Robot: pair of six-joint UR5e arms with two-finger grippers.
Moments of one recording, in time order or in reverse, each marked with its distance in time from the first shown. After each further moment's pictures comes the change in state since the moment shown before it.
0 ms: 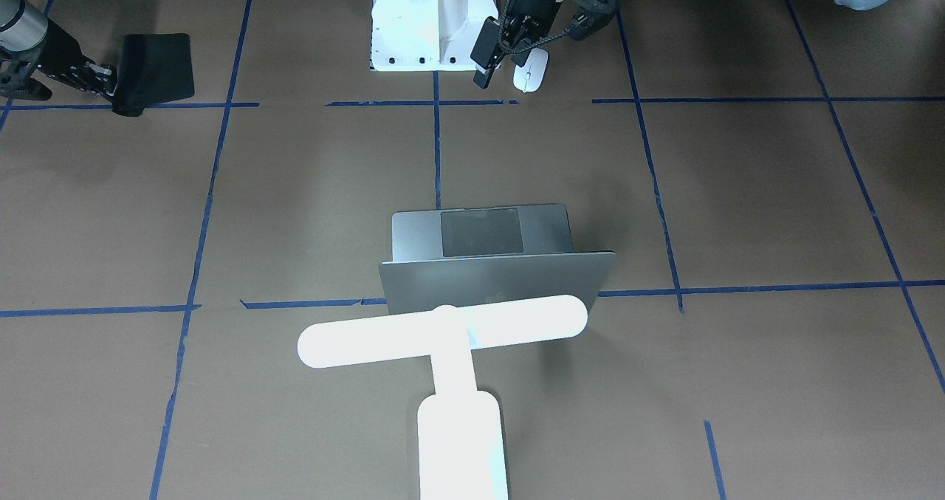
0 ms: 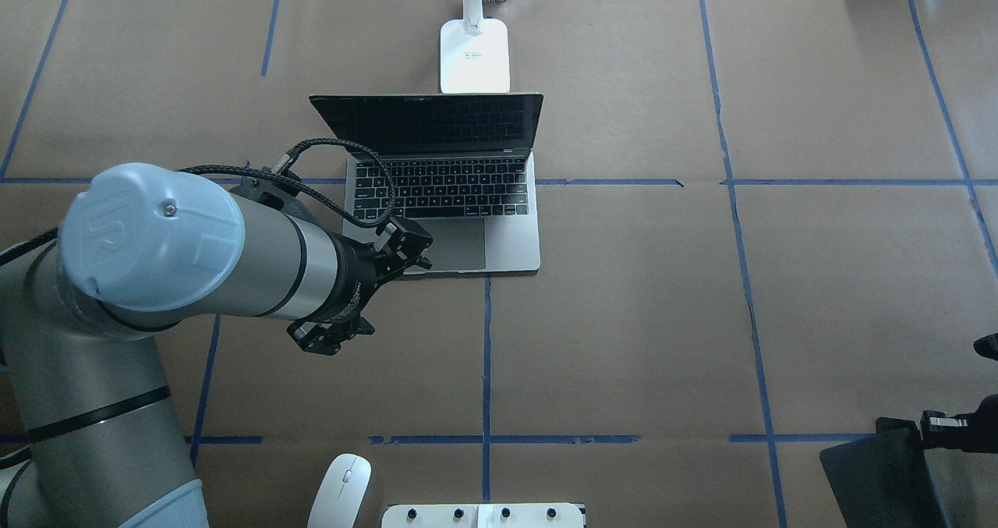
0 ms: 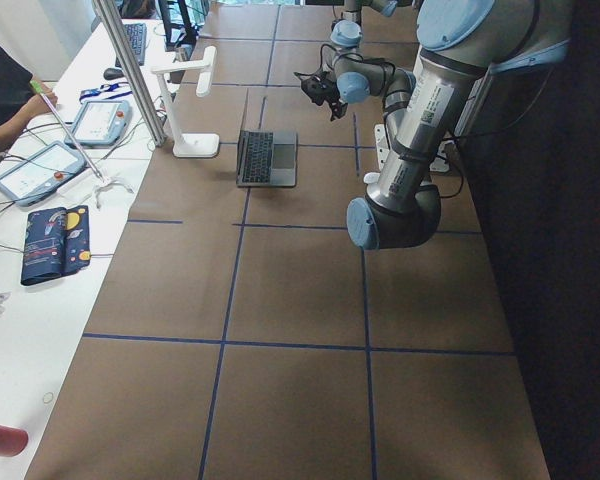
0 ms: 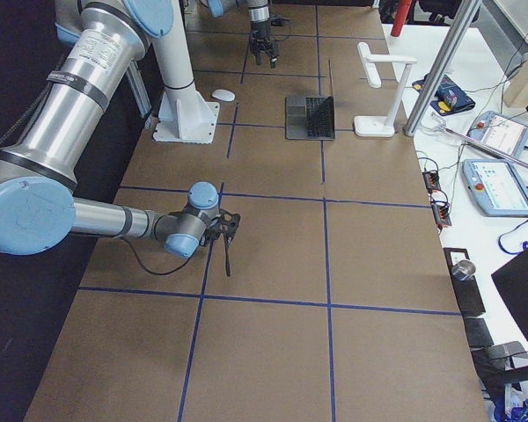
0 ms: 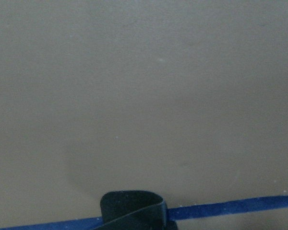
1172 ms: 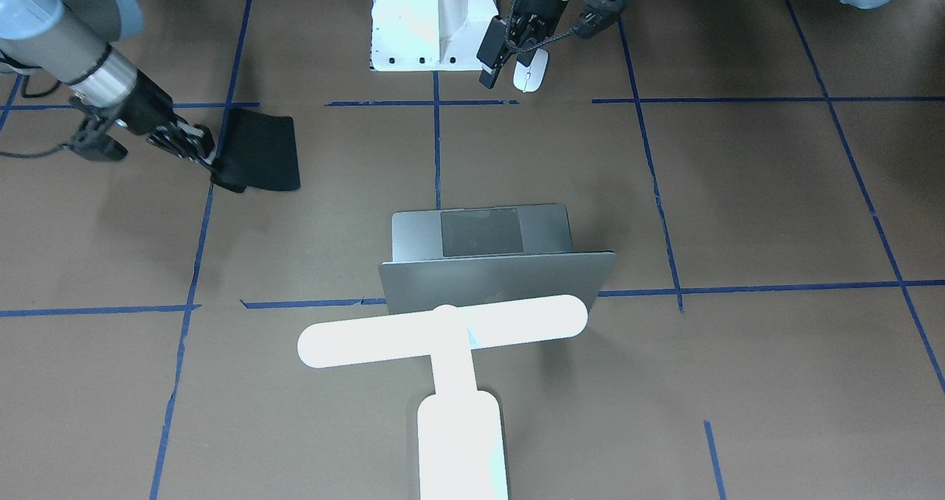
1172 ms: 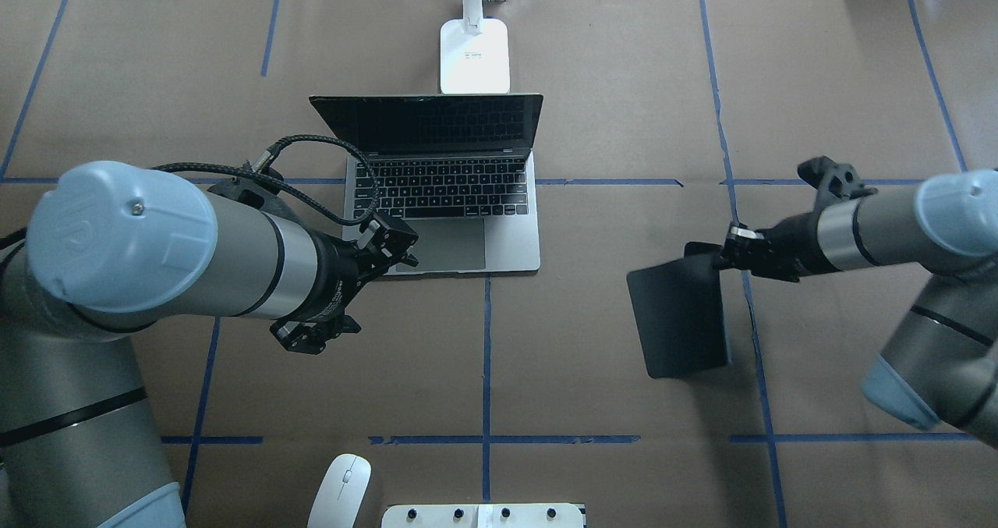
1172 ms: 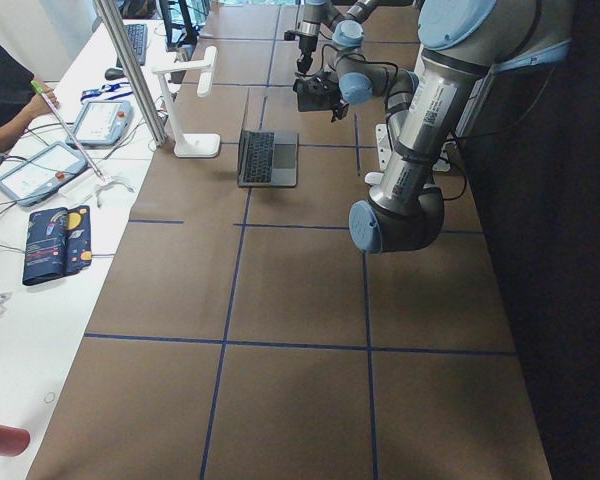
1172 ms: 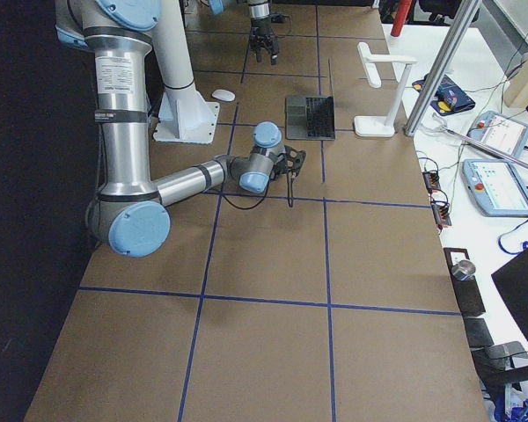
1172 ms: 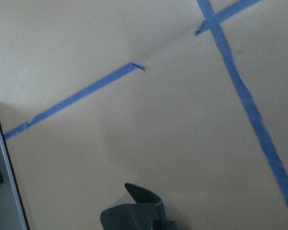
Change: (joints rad) left arm -0.010 0.034 -0.038 0.005 0.002 0.001; right arm 0.243 0.659 -0.091 -0.347 -0.002 0.114
